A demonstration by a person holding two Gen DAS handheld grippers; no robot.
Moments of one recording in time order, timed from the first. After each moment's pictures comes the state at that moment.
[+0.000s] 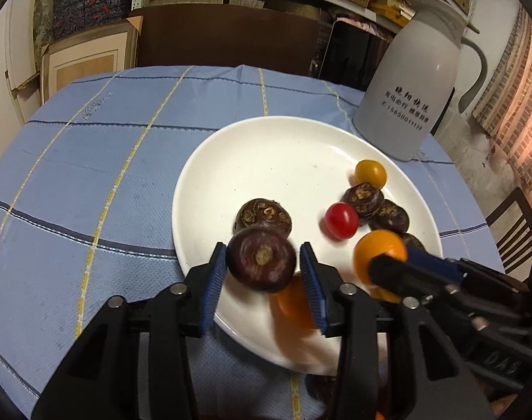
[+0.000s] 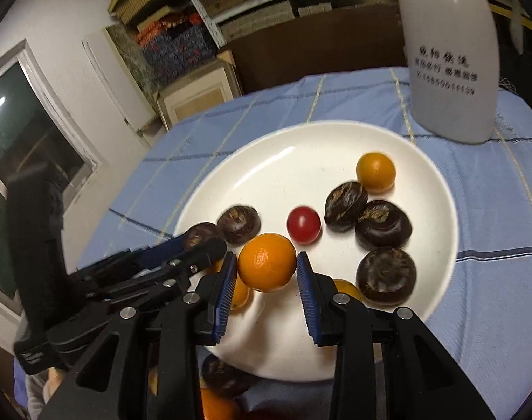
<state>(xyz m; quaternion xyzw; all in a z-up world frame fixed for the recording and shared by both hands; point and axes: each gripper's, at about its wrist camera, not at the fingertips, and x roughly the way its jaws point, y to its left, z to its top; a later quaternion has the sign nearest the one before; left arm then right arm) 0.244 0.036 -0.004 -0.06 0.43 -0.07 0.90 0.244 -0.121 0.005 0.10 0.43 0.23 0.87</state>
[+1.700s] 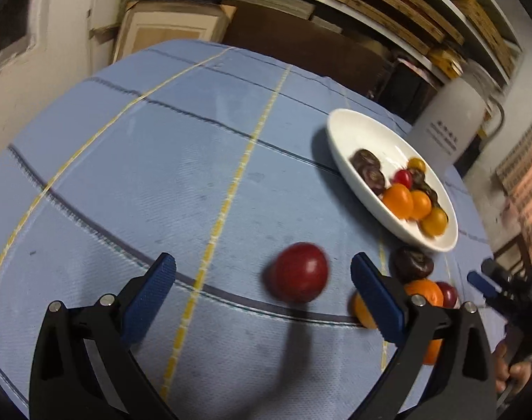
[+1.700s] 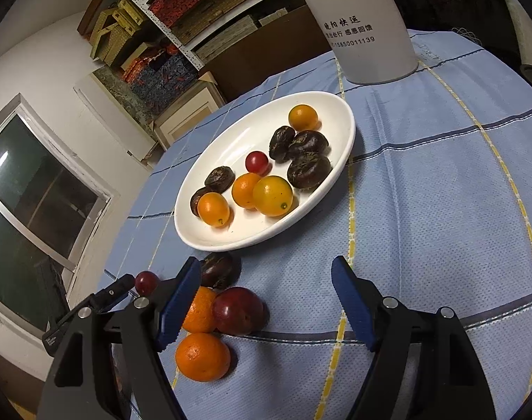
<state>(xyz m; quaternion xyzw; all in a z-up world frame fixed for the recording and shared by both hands) 0.104 0.142 -0.017 -0.16 0.41 0.02 0.90 0.146 -0.202 -0.011 0.21 0.42 0.21 0.86</state>
